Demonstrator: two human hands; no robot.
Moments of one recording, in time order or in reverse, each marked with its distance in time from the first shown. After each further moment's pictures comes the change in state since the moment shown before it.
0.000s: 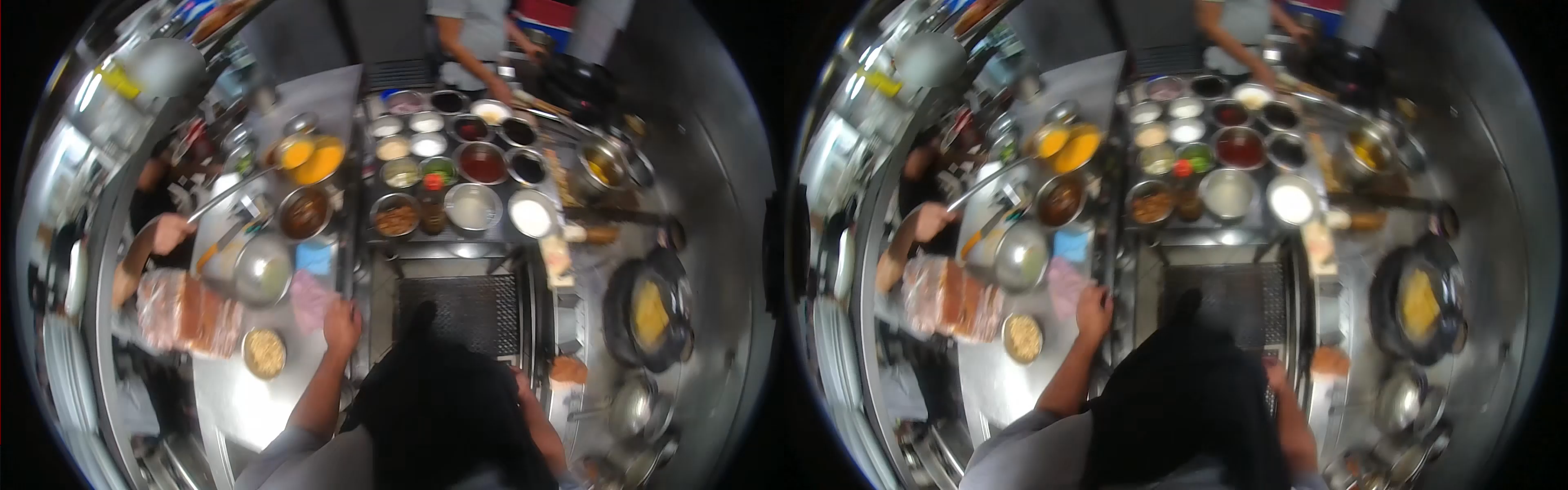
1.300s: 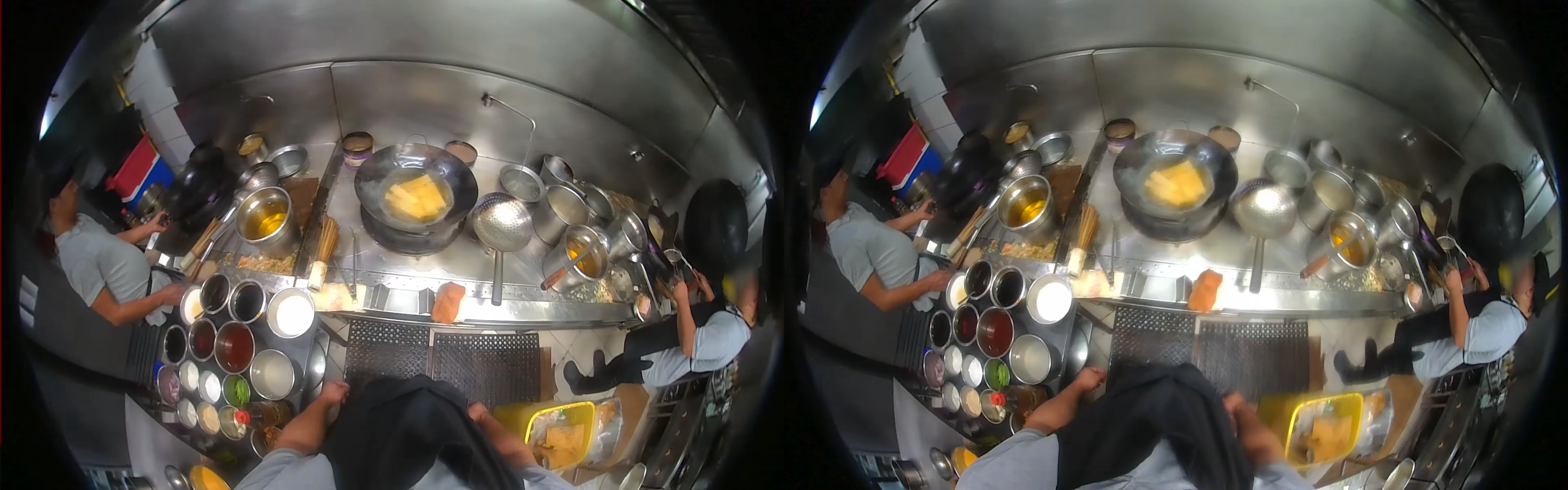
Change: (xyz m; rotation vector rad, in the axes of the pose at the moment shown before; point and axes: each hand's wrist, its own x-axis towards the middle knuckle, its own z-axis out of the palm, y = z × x) left_hand 0.169 0.215 0.294 -0.074 -1.685 0.492; right_hand -0.128 -0.029 0.290 -0.217 0.733 0.497
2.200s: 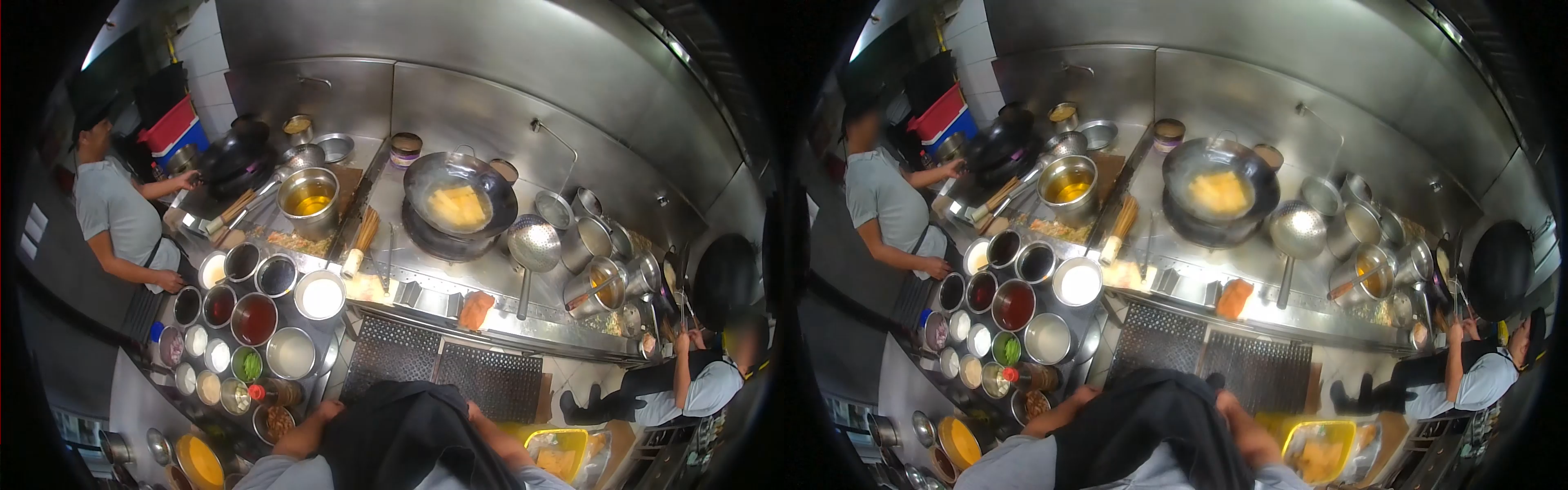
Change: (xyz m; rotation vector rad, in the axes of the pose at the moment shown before) left_hand -0.046 -0.120 -0.003 0.385 0.111 0.037; right_hand 0.012 -0.076 -0.016 0.173 0.103 0.035
